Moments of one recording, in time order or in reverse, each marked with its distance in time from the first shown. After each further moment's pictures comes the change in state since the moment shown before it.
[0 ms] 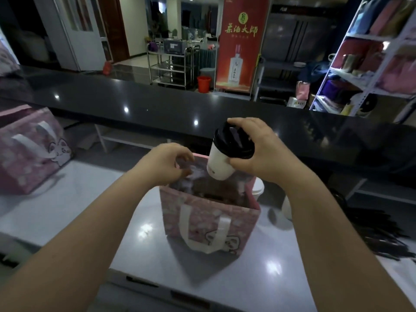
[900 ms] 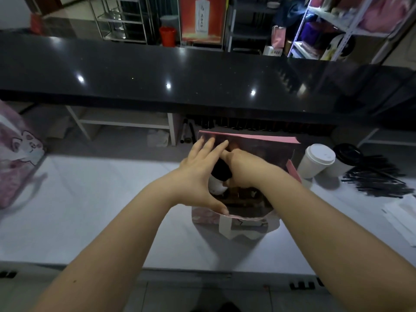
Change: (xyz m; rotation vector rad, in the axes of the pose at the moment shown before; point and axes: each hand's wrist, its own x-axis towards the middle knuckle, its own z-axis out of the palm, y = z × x) left_hand -0.014 -0.052 0.028 -0.111 -0.512 0.248; right_hand 0.043 0.012 0.169 -0.399 -0.553 0.357
